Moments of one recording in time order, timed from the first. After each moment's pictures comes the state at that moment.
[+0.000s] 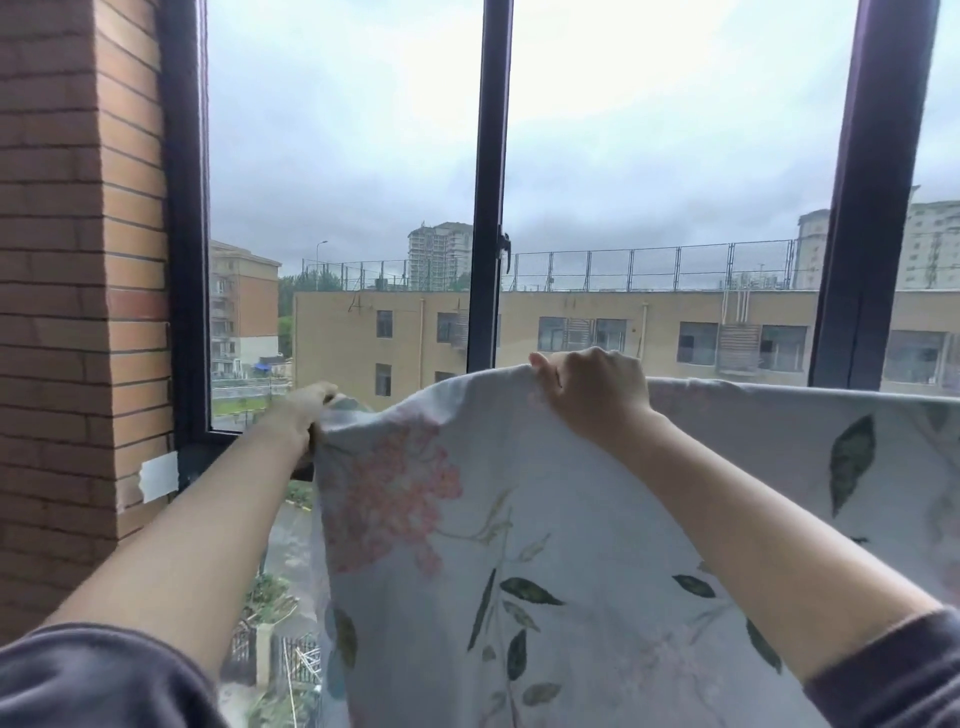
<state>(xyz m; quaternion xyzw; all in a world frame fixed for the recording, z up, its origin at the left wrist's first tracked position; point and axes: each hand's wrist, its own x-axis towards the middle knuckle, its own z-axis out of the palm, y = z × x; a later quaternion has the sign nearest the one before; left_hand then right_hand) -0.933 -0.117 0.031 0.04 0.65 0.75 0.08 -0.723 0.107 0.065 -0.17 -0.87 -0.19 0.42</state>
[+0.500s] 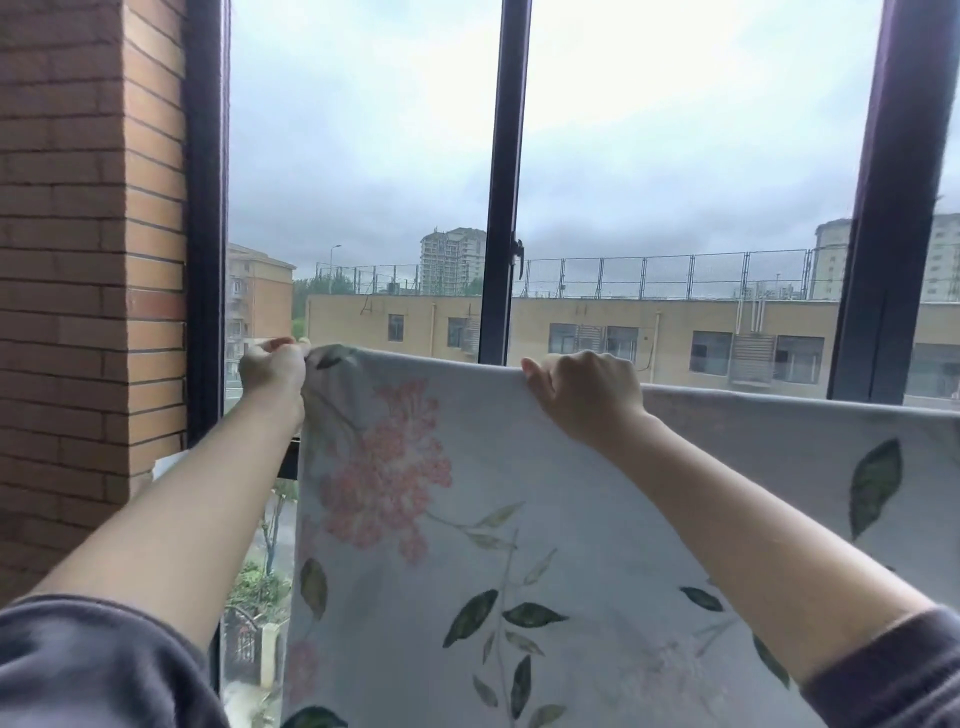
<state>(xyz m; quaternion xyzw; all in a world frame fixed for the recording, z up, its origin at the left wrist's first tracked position) -0.951 -0.125 0.064 0.06 0.52 0.85 -0.11 -0.735 0.097 0.069 -0.14 -0.87 -0.18 0.43</state>
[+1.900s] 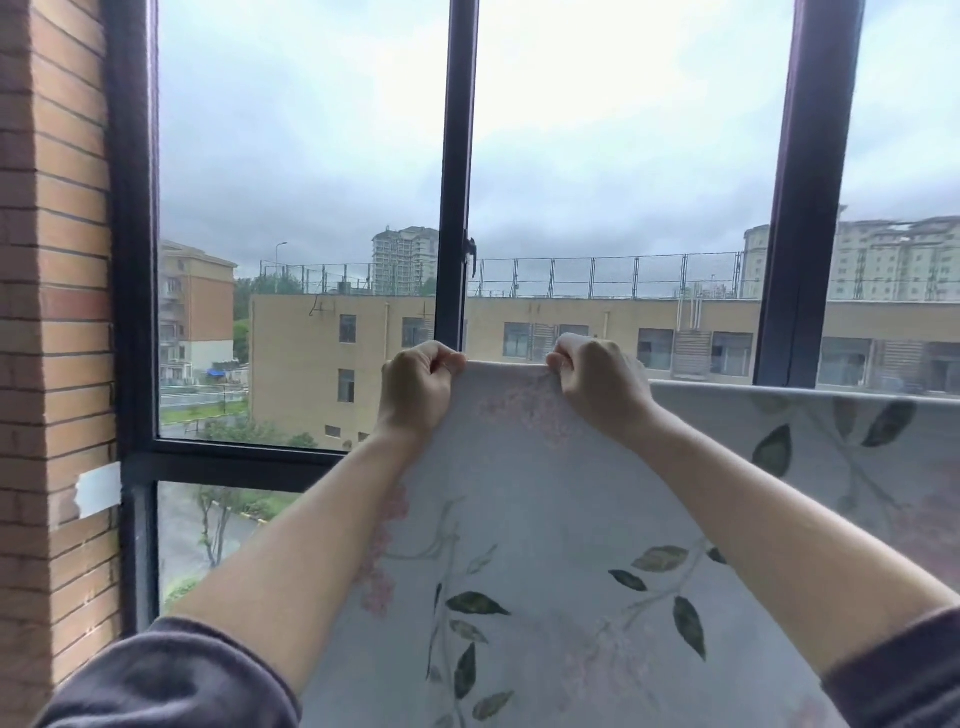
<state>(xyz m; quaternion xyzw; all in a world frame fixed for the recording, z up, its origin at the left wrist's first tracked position) -0.828 -0.019 0.046 0.40 0.65 0.60 -0.24 -0.685 0.116 0.073 -0.19 -0.86 -0.03 0.47</state>
